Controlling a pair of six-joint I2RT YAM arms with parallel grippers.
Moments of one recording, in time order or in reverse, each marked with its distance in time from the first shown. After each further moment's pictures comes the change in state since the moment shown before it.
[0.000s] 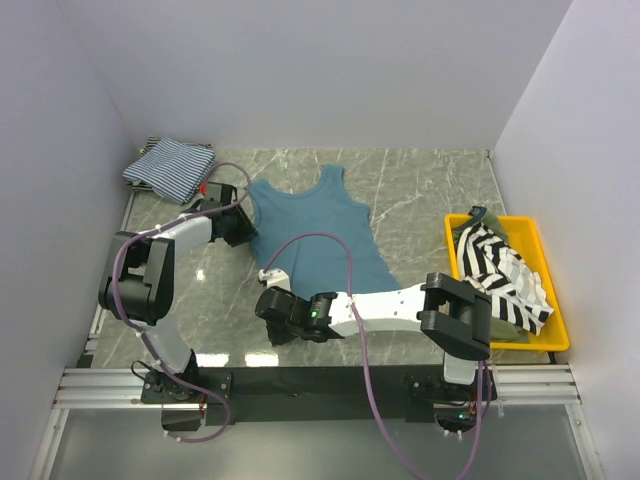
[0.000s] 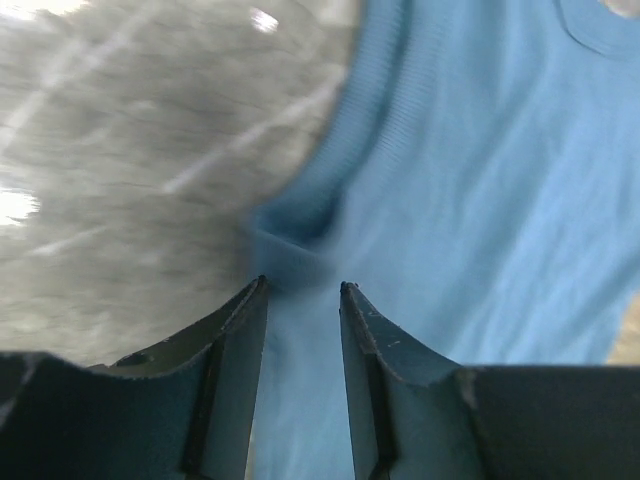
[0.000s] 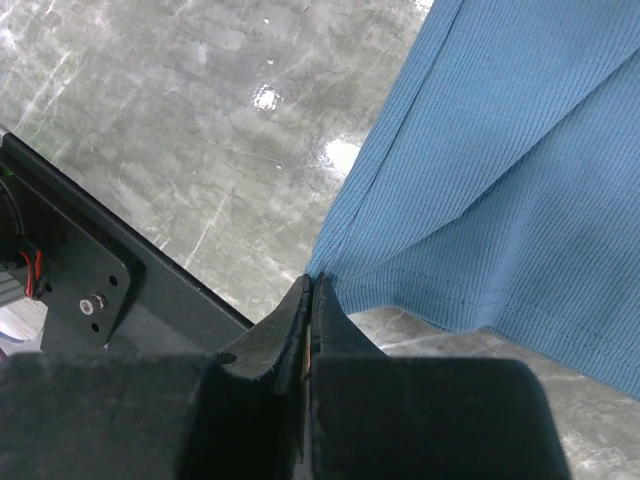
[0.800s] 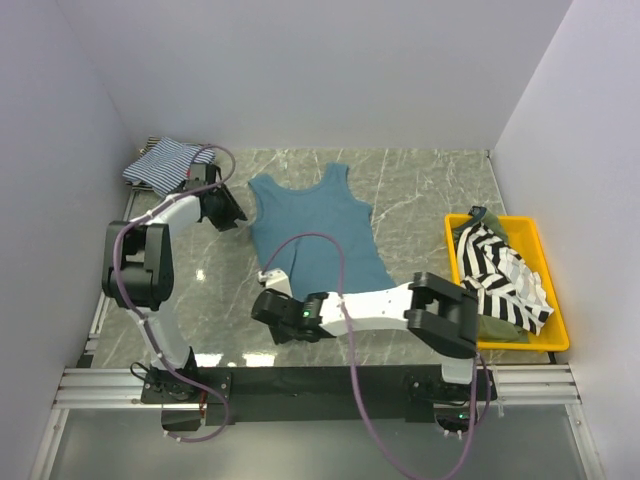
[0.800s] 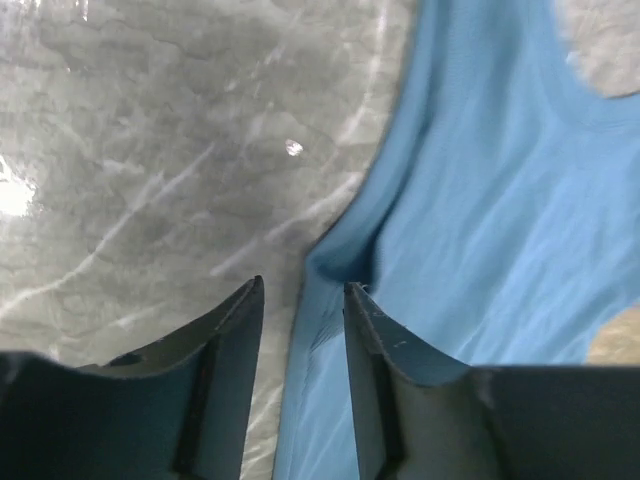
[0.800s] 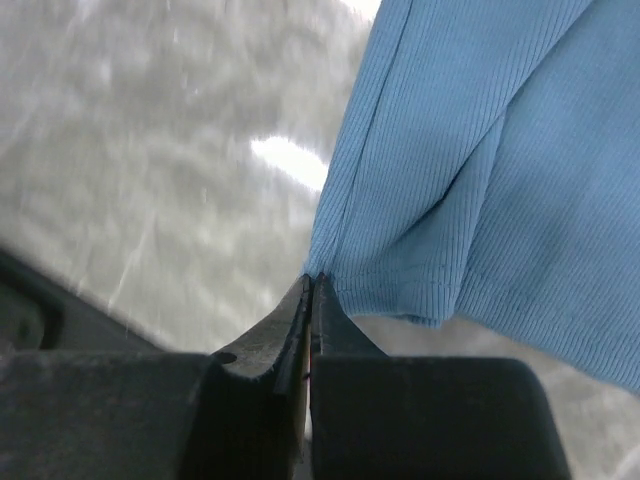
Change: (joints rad) left arm 0.110 0.124 0.245 -0.178 0.055 0.078; right arm 0.000 0.097 0.076 -0.084 0.104 -0.028
